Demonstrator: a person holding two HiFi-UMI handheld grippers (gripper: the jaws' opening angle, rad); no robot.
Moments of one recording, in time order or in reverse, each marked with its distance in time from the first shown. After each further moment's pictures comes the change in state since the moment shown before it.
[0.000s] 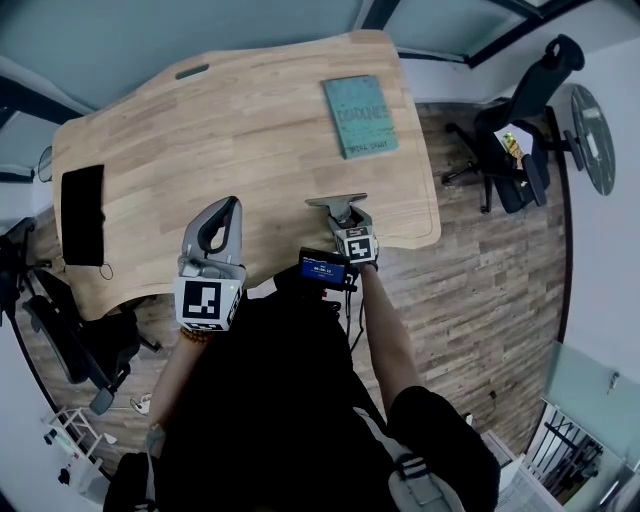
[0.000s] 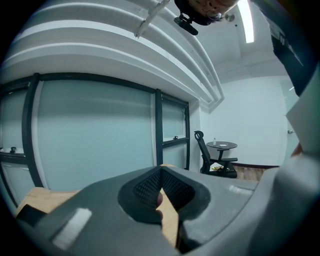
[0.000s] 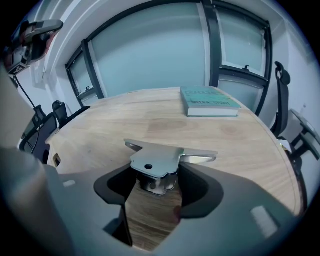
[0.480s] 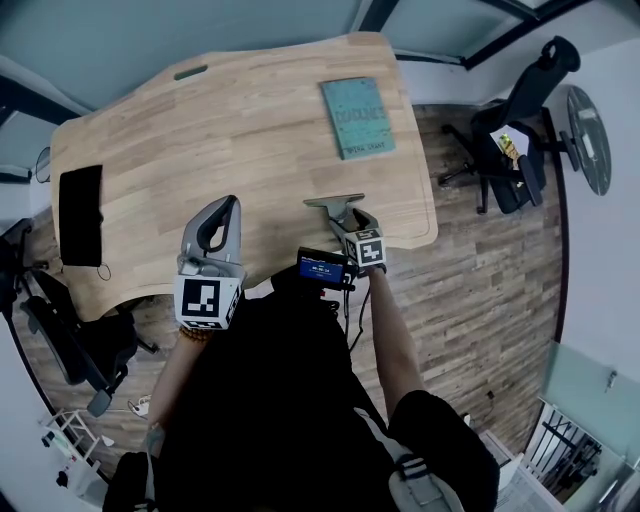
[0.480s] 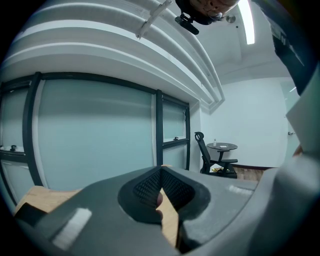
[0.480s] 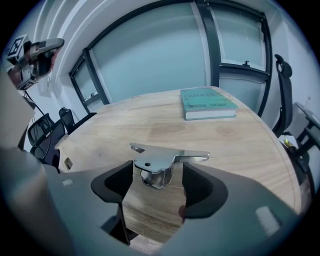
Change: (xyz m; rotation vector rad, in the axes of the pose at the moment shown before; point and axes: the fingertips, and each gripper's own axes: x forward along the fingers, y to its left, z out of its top) left arm -0.001 0.002 -0.001 -0.009 -0.013 -0.001; right arm -0.022 -0.005 0.001 0.028 -0.013 0.087
